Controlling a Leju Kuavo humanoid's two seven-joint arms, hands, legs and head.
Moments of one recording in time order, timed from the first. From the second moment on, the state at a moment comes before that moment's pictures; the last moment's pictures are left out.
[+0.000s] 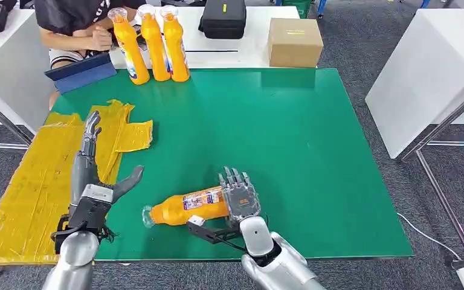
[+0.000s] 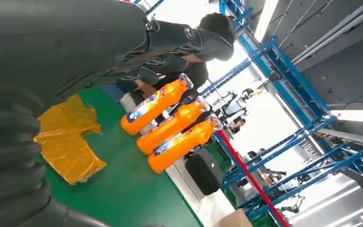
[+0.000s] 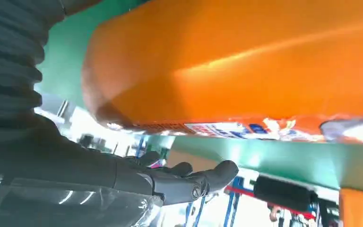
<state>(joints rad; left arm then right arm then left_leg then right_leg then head) -0.13 -0.11 -0.12 -1.63 -0.59 0.19 -0.32 -0.37 0.19 0.64 -0.90 1.43 -0.23 0.35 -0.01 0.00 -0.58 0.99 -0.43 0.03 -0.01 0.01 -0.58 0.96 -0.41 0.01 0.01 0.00</state>
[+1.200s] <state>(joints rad) -0.15 -0.12 -0.12 -1.59 -0.57 0.17 -0.35 -0.47 0.21 0.64 -0.76 1.23 -0.09 0.10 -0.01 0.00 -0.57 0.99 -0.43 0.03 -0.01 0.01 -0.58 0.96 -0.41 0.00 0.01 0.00</state>
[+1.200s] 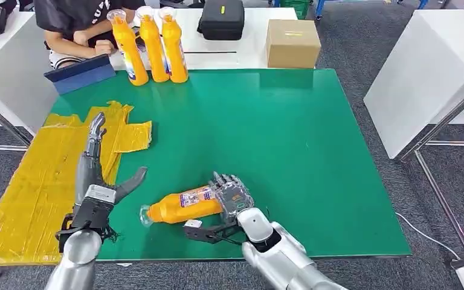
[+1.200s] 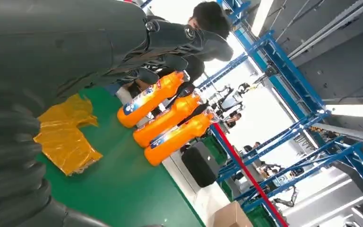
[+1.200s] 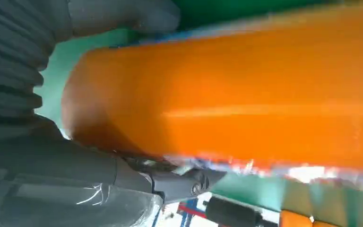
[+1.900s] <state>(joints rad) -0.14 -0.12 -0.11 -1.60 -0.57 0.16 -0.35 -0.47 0.18 0.55 -0.79 1.13 -0.16 0.09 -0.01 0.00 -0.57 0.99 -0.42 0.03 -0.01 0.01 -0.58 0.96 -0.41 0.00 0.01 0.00</state>
